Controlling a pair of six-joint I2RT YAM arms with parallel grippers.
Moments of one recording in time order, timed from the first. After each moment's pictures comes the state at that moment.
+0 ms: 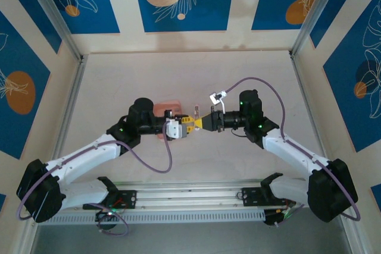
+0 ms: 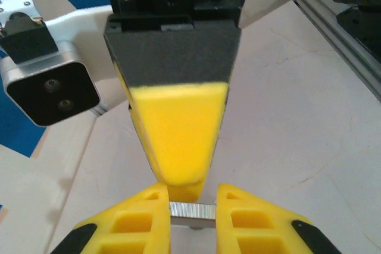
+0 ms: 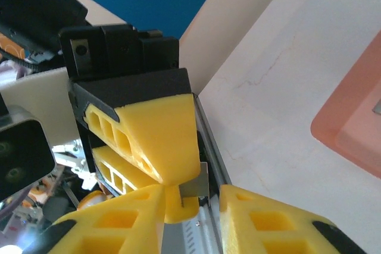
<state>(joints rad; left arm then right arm) -0.75 1.15 0.75 0.08 0.61 0.83 0.47 1.13 0.65 0.17 -1.03 0.66</state>
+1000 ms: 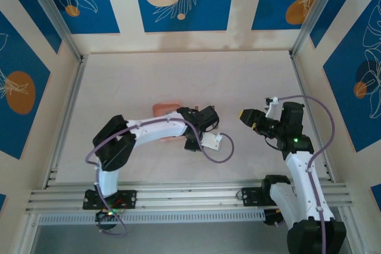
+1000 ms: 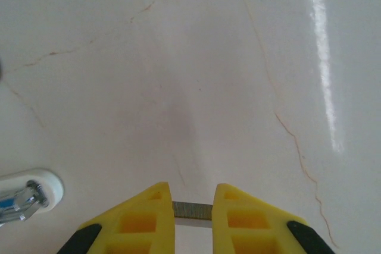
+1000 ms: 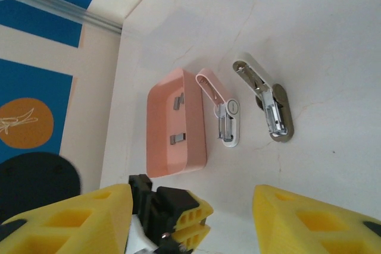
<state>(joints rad) -1.03 1.93 1.44 -0.87 0.05 0.79 -0.08 0.75 0.61 -0.50 -0.75 0.60</state>
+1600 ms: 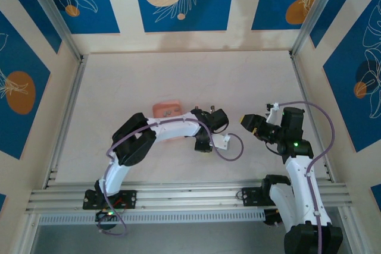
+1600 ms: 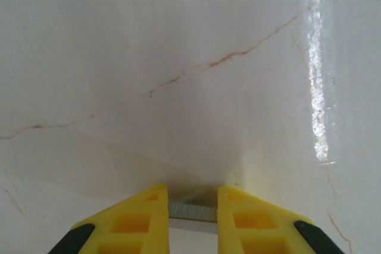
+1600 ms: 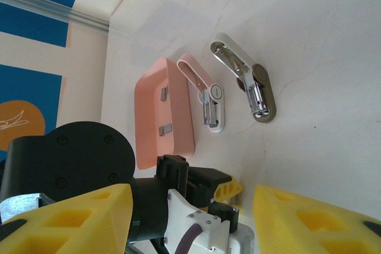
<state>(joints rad) -1.05 2.11 1.57 -0.85 0.06 0.71 -0.11 0.71 0.56 -0.55 -0.76 0.59</state>
